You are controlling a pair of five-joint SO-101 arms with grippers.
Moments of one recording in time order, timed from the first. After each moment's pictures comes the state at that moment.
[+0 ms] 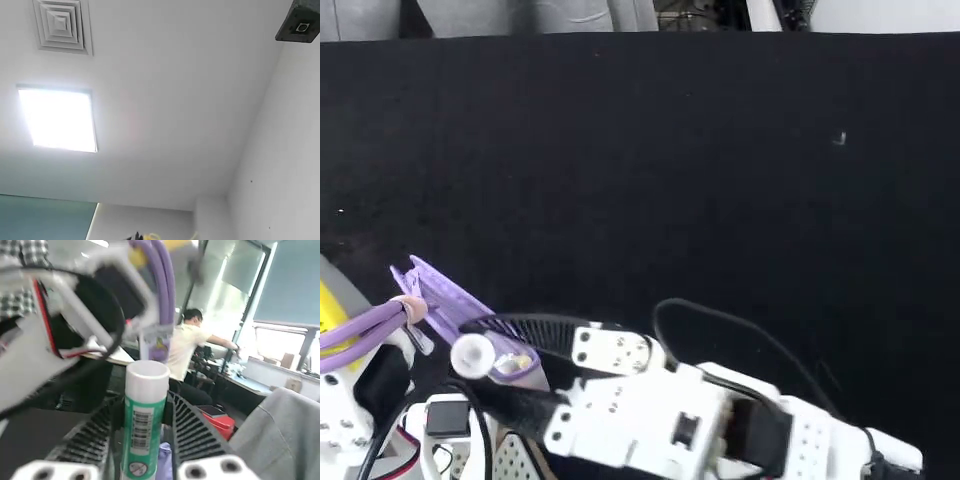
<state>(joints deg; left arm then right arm) -8.4 -99.7 42.5 8.2 3.8 -73.1 -79.7 59.1 14.0 16.0</state>
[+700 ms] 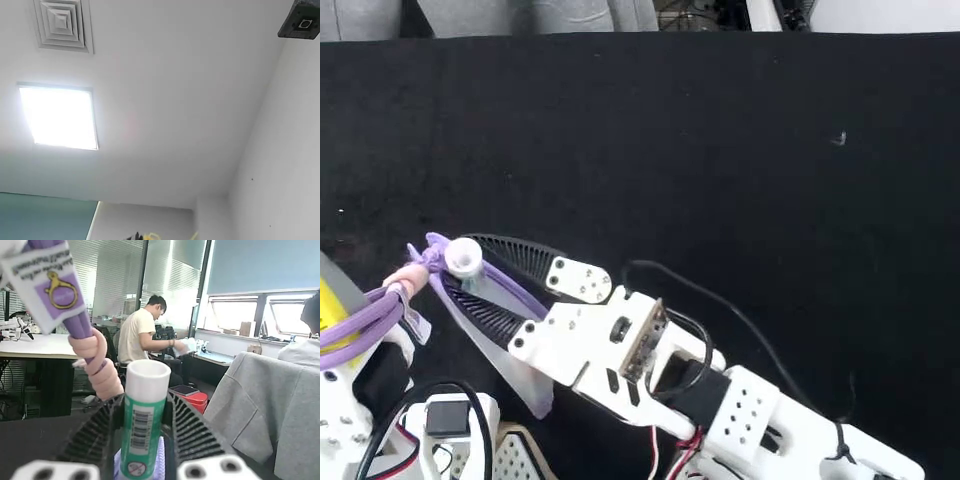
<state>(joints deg) -8.5 -99.7 42.6 8.2 3.8 -60.7 -62.2 65.5 -7.7 7.6</state>
